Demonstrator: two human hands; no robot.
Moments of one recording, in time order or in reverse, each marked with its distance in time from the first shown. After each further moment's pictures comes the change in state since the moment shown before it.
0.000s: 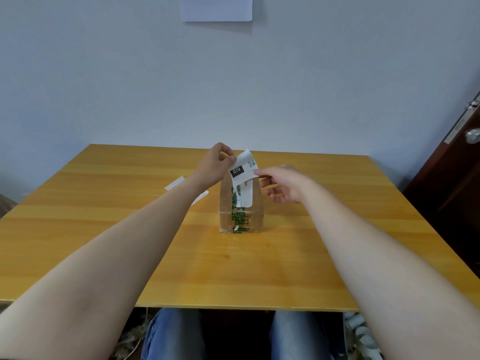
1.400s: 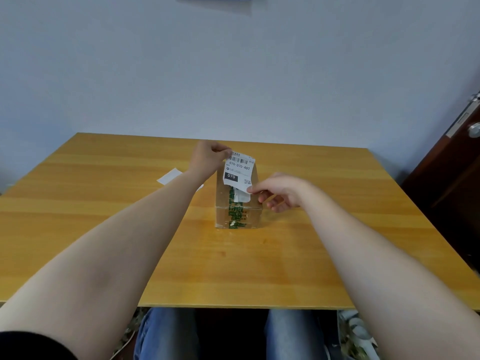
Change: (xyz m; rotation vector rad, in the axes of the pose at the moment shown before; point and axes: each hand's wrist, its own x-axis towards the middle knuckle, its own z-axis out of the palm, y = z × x) left_hand 0.039 -0.036 0.012 0.008 0.115 -0.021; right_hand 0.008 0.018 0.005 -0.308 -0.057 0.136
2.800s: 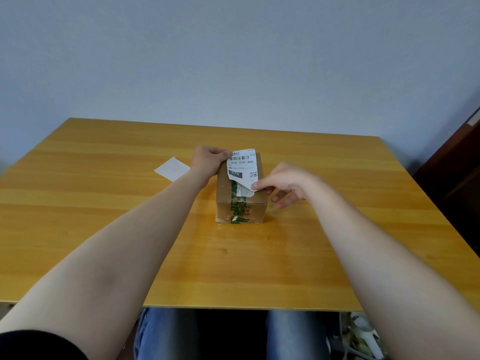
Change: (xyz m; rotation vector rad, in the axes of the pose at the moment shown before) left_hand 0.011 -0.046 0.024 -0.221 0.001 -0.273; right_hand 0.016 0.003 -0.003 -0.152 0.048 0.001
